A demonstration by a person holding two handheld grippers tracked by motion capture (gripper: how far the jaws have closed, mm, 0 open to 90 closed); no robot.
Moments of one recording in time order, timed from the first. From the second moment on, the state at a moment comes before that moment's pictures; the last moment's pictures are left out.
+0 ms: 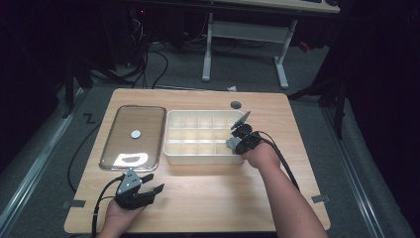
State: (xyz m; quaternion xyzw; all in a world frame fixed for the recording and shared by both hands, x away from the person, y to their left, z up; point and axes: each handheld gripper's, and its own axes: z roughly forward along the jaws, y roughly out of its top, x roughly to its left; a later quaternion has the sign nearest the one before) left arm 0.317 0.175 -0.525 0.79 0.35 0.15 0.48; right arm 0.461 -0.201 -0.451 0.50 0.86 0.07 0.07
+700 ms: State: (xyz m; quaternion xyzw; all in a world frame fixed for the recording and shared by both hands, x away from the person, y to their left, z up) left arm 0.318 0.174 -0.526 0.80 0.34 0.15 0.47; right arm 0.471 -0.193 -0.462 0.51 0.86 0.04 0.05
